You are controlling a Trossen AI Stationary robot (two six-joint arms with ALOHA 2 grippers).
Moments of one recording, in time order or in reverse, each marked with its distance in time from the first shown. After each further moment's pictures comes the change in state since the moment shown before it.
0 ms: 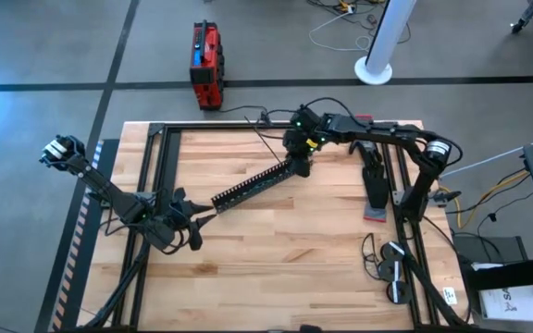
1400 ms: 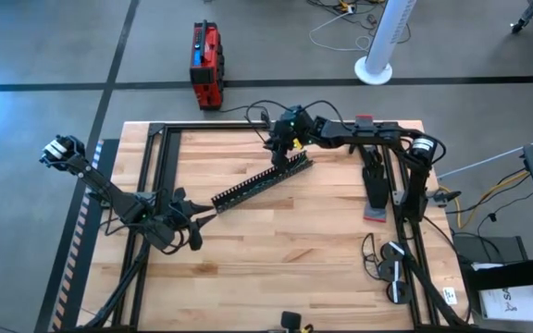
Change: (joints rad) left arm 0.000 -0.001 0.000 0.000 0.003 0.000; right arm 0.016 0.120 -0.019 0.492 0.085 0.090
